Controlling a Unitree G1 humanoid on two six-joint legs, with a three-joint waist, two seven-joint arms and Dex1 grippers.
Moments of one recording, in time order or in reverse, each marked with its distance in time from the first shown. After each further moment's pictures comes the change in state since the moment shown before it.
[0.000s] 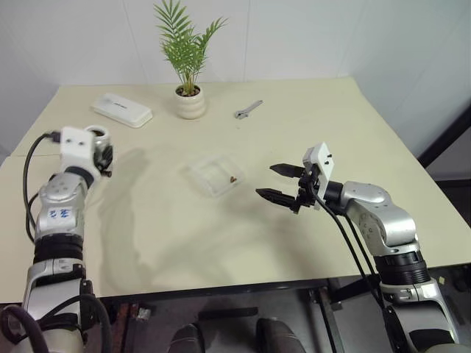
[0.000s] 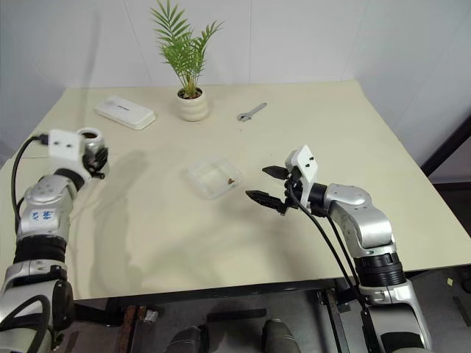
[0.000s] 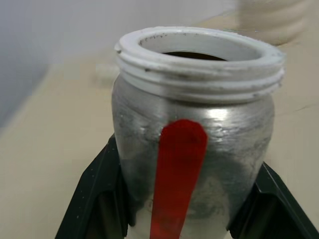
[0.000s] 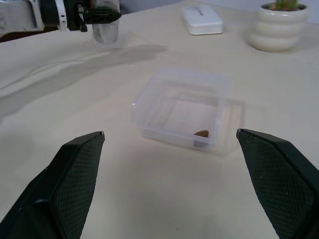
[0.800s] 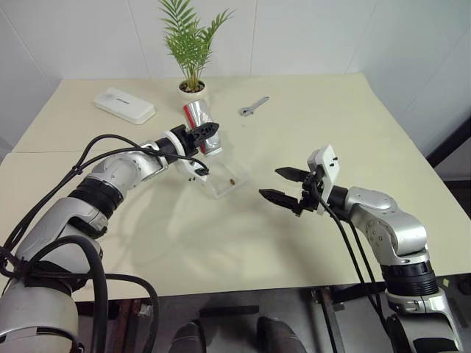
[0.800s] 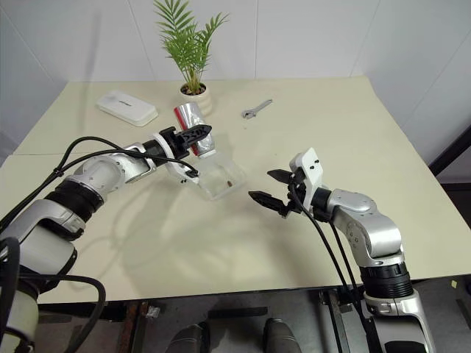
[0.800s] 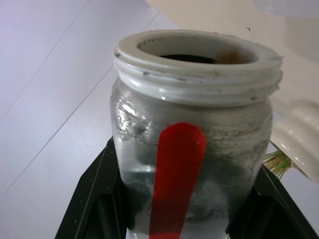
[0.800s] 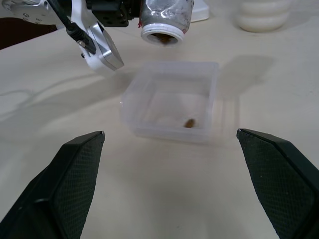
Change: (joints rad) left arm -0.514 0.139 -1.198 0.032 1.562 -0.446 0.743; right arm 0.081 0.009 -0.047 -0.158 0.076 0.174 -0.154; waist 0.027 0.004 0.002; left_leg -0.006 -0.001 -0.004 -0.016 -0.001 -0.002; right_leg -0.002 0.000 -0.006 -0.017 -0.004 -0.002
